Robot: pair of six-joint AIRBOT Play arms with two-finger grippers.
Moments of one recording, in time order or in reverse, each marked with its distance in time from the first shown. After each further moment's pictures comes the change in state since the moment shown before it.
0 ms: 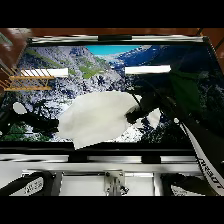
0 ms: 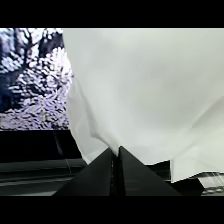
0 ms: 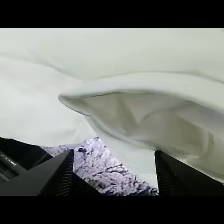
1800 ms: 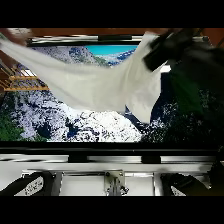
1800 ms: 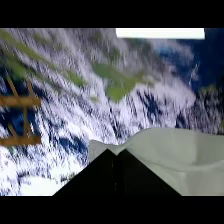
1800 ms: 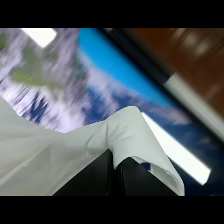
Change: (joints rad) left arm 0.039 0.069 1.127 -0.010 -0.052 0.011; right arm 0.036 0.357 0.480 -0.347 0.278 -0.034
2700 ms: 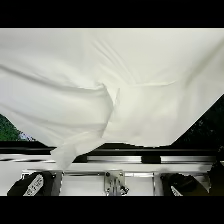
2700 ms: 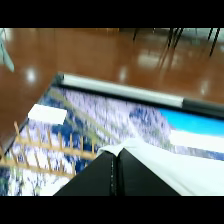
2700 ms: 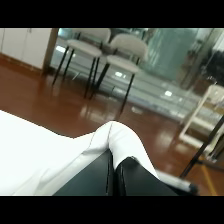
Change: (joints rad) left arm 0.204 0.243 0.038 0.114 -0.032 -0.090; right arm 0.000 0.306 0.188 -0.257 -0.199 0.203
